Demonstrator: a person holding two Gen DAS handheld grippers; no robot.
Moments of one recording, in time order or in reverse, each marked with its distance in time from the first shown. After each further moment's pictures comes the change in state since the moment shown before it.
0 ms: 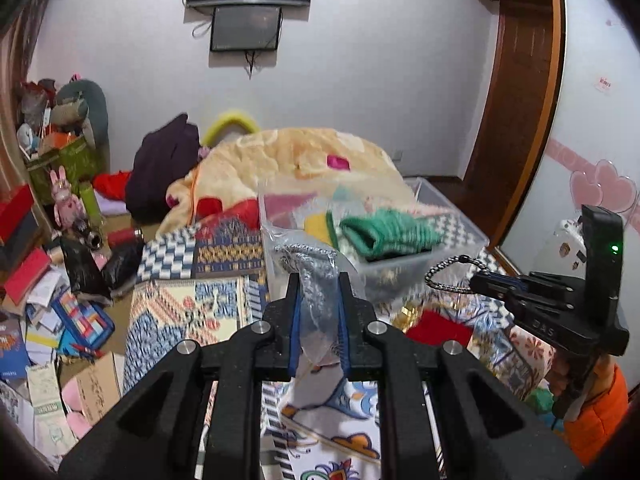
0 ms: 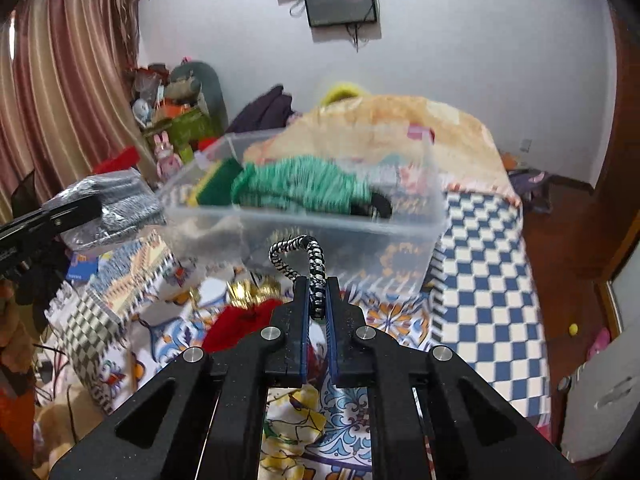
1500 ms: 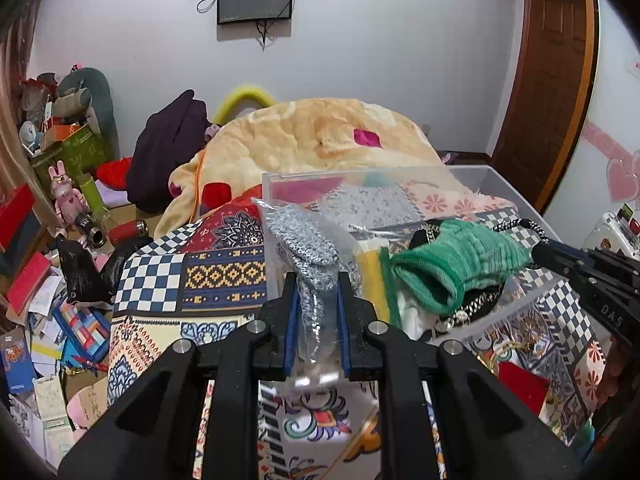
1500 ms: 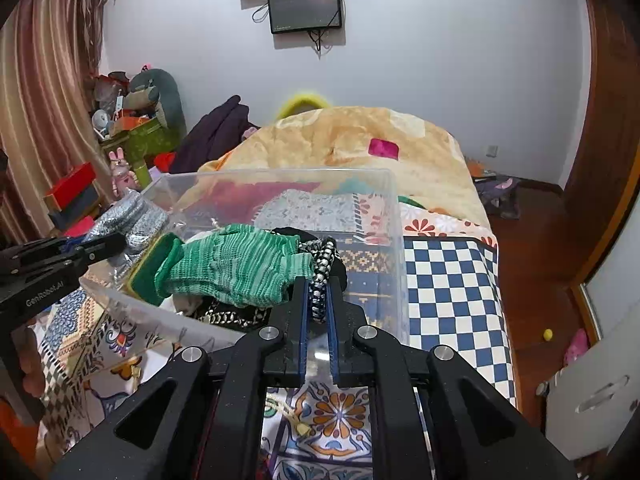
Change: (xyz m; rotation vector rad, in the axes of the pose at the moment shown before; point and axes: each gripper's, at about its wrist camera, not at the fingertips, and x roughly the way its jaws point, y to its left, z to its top) left arm 0.109 0.016 0.021 0.008 0.123 0.087; right arm 0.040 -0.013 0.045 0.029 0.011 -0.143
